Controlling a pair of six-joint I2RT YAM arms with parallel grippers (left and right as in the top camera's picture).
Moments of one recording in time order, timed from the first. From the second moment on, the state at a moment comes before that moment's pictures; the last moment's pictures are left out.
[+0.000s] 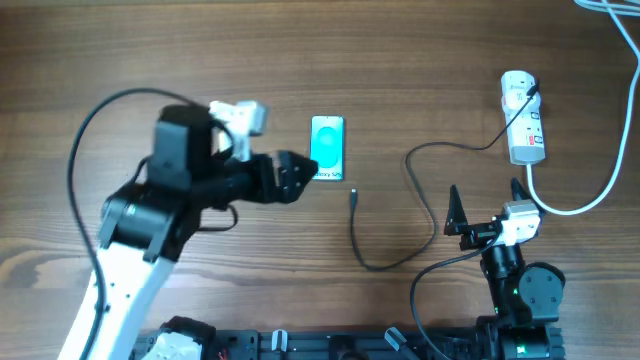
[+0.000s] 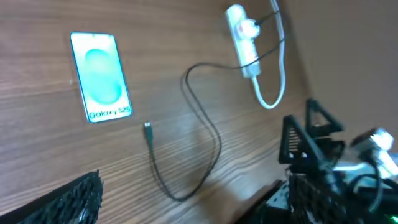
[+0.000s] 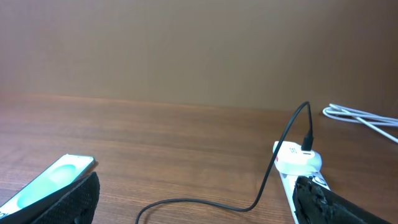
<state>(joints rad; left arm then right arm) -0.29 1.10 1.11 -0.80 0.55 -0.38 0.02 0.02 0.01 0.00 -0.09 -0.03</state>
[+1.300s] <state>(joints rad) -0.51 2.18 1.72 -0.95 0.02 -0.53 0.02 0.02 0.01 0.00 -0.09 -0.03</state>
